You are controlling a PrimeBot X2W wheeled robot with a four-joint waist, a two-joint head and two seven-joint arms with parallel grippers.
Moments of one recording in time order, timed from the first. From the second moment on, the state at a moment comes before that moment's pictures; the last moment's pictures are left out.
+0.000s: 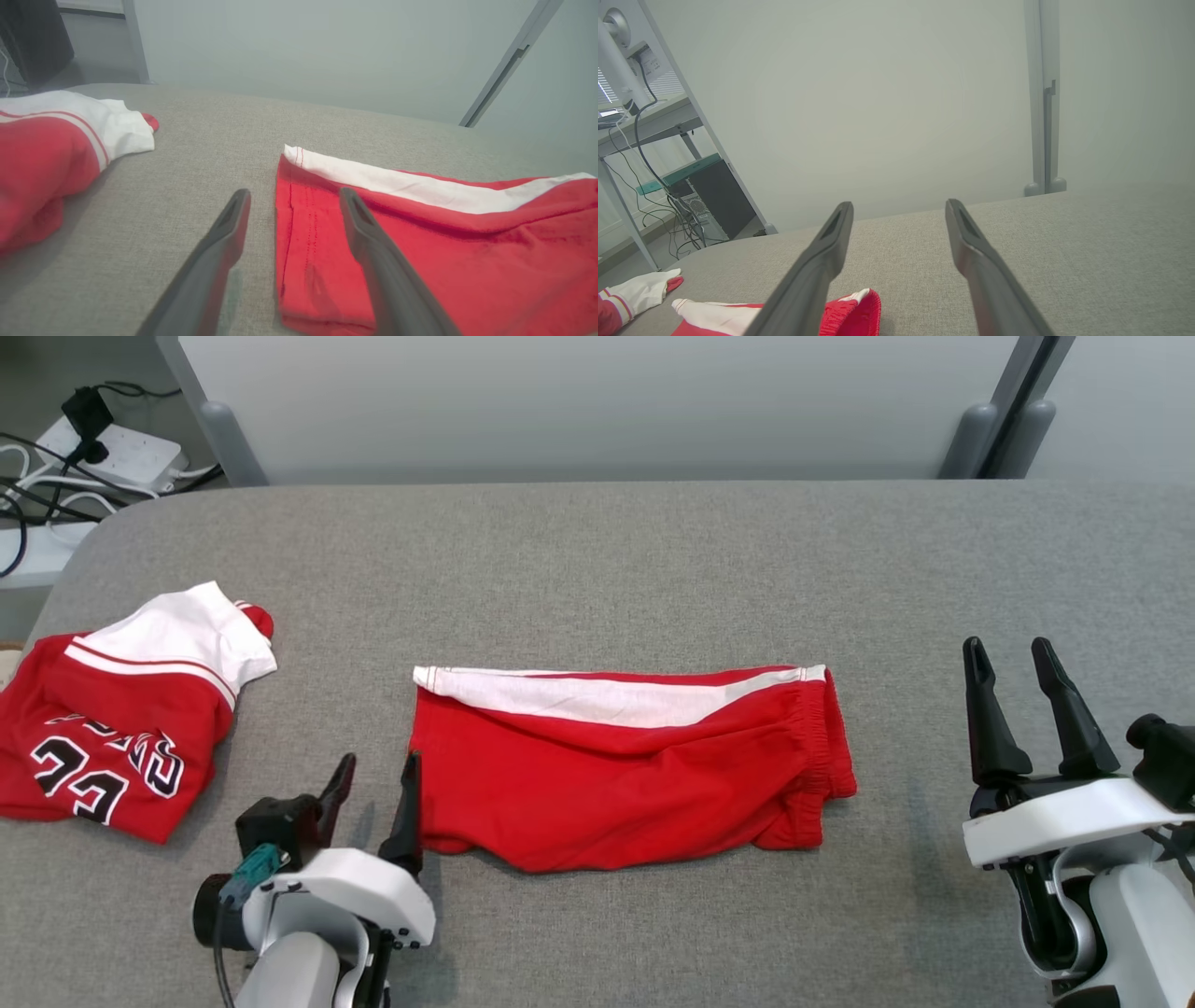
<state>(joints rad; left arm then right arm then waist) -0.31 0.05 -0.17 0.65 -0.36 0.00 -0.26 -0.29 -0.16 0.11 0.30 0.48 0.13 -0.25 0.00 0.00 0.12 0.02</state>
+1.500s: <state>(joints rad) -0.02 0.05 -0.04 0.27 -0.15 -0.03 -0.26 -0.35 -0.07 0.11 0.79 0.42 0.13 -0.25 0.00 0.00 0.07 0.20</state>
